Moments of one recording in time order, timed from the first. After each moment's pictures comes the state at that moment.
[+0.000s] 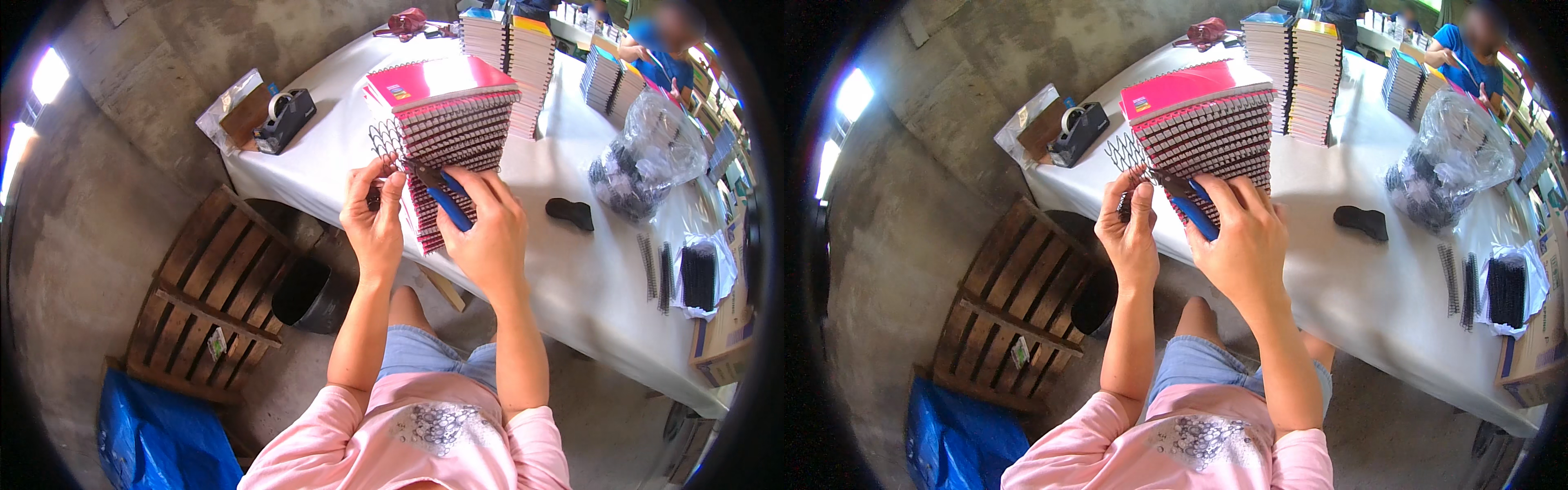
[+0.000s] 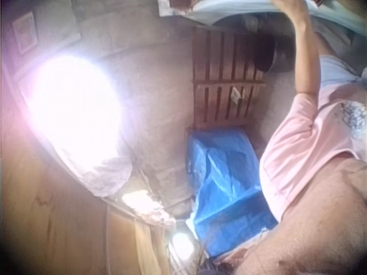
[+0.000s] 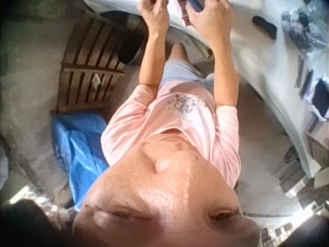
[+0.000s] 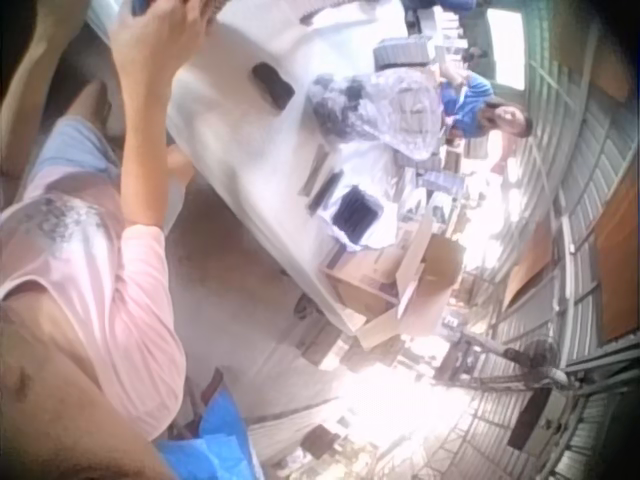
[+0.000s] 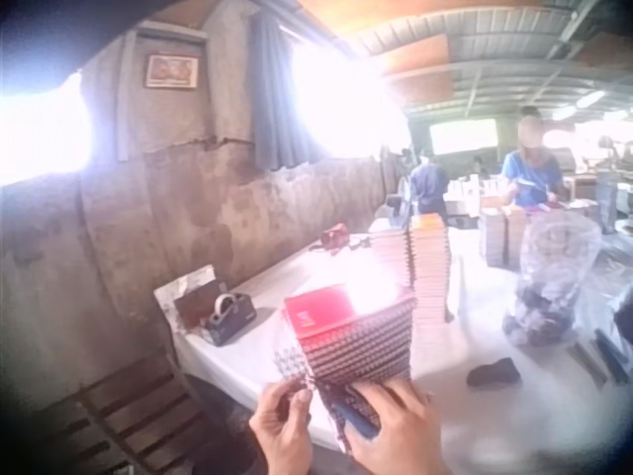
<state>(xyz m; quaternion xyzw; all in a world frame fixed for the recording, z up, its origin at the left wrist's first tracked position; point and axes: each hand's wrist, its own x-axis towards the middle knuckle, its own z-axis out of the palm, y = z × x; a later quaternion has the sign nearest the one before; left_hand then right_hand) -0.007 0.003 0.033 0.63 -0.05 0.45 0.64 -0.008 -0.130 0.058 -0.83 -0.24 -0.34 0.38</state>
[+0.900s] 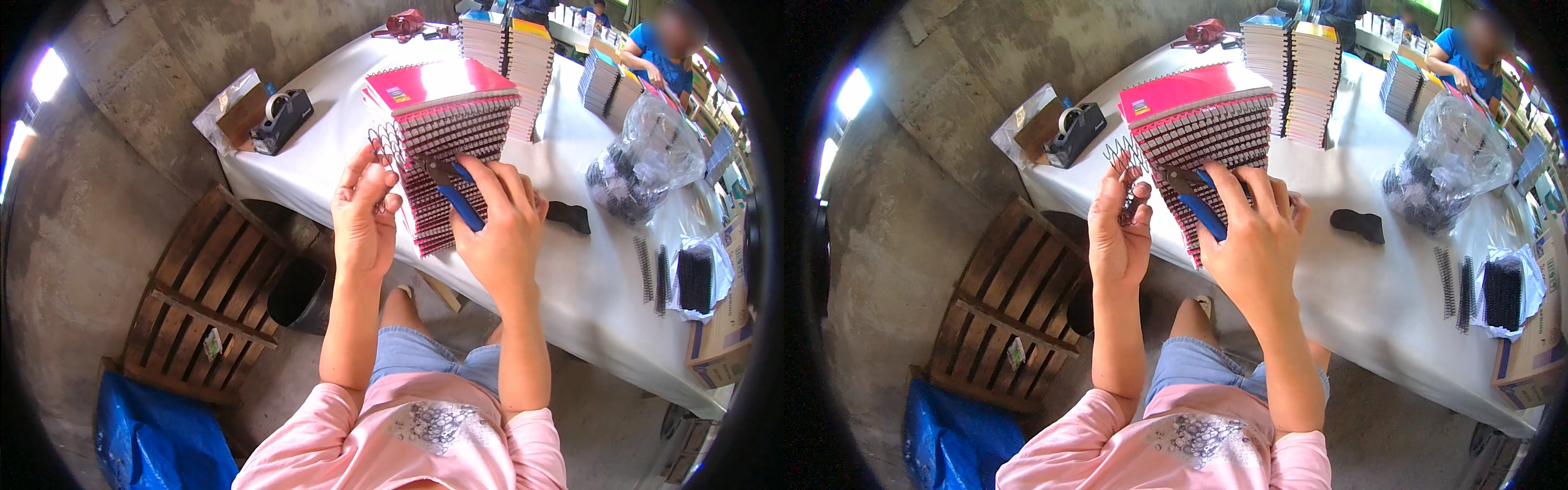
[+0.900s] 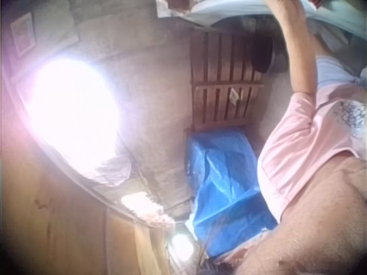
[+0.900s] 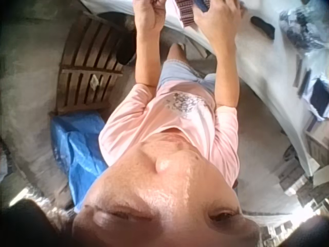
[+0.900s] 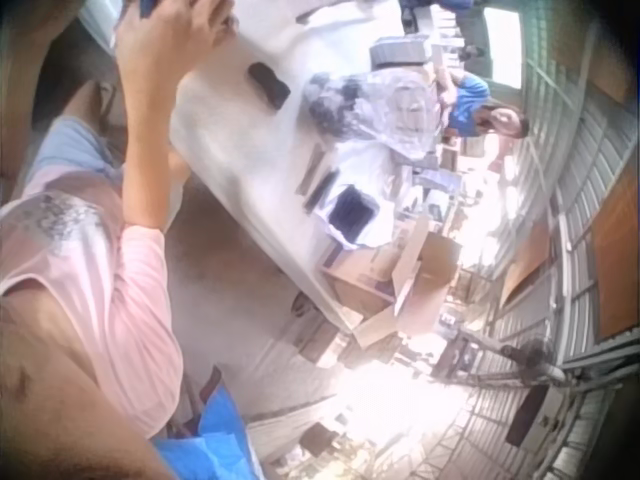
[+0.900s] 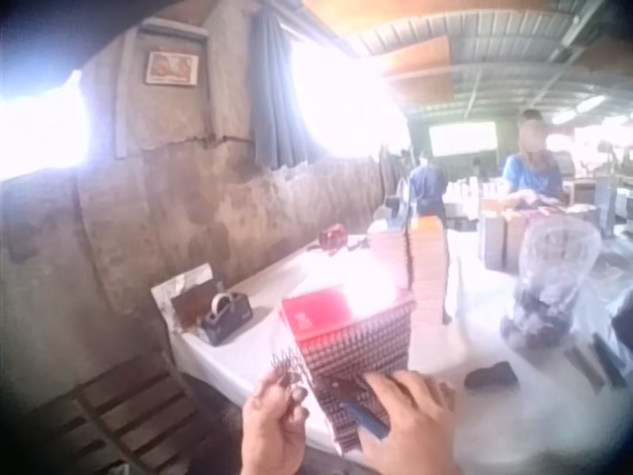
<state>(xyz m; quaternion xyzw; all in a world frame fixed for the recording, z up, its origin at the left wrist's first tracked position) -0.020 0.008 0.067 0.39 -0.05 0.23 0.89 -0.012 -0.140 0.072 -0.85 -0.20 -0.37 0.30</state>
